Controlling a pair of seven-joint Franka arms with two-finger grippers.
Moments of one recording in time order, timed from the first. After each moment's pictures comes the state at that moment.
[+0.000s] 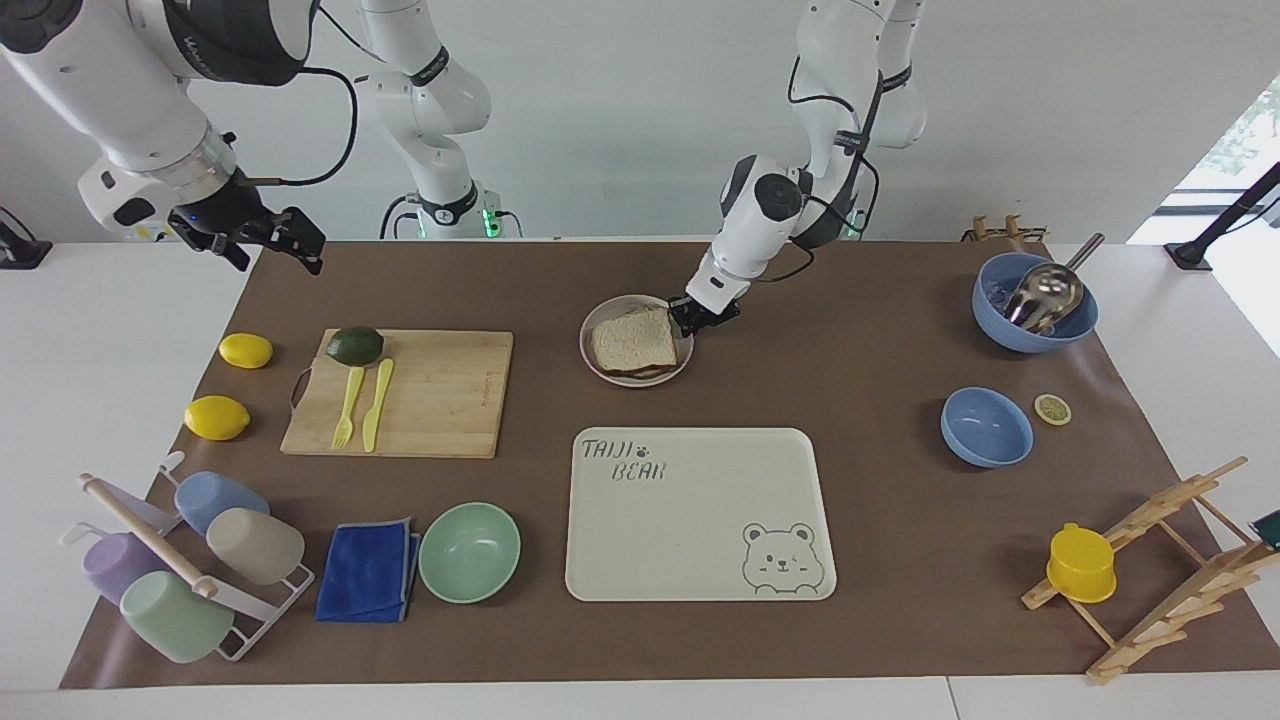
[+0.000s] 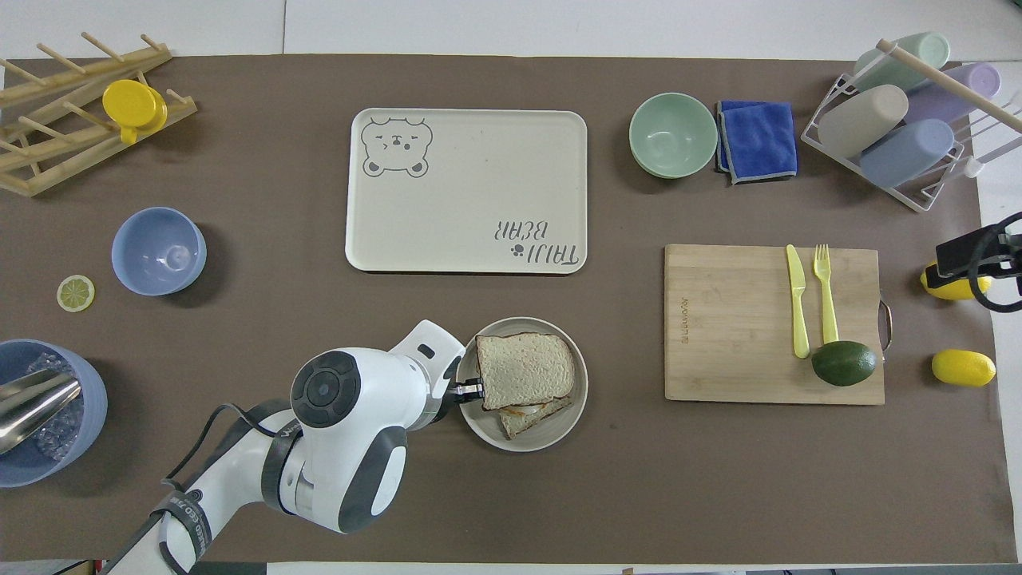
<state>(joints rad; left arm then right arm) -0.61 0.03 -0.12 -2.41 -0.46 2.50 -0.45 0.01 0.01 -0.15 -1.59 0.01 1.44 -0.02</state>
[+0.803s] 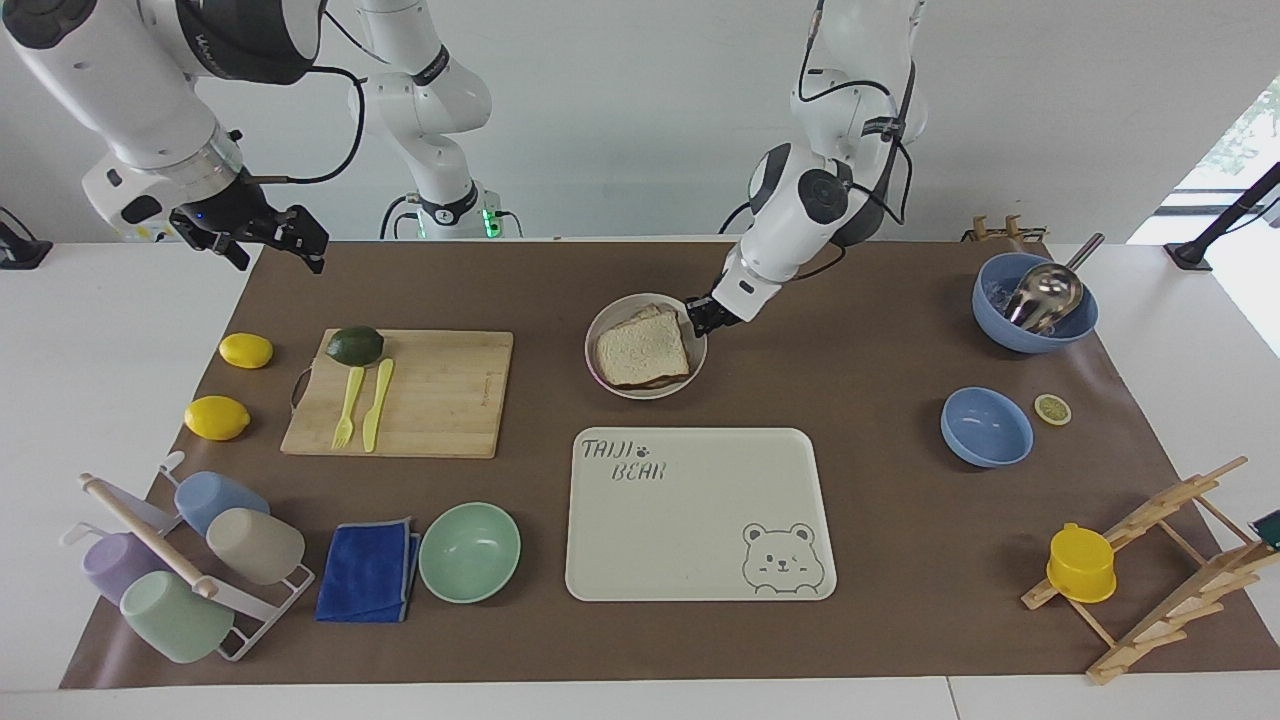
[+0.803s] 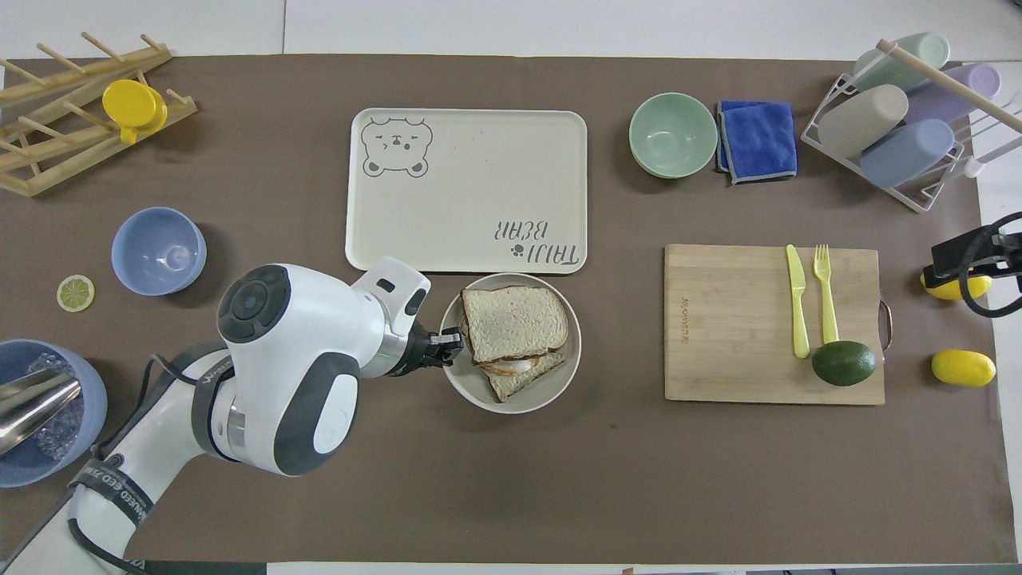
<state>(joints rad) -0.48 0.02 -0.09 -2.18 -0.46 2.20 -0.45 0.08 0.01 -0.18 -1.59 -0.01 1.44 -0.03</state>
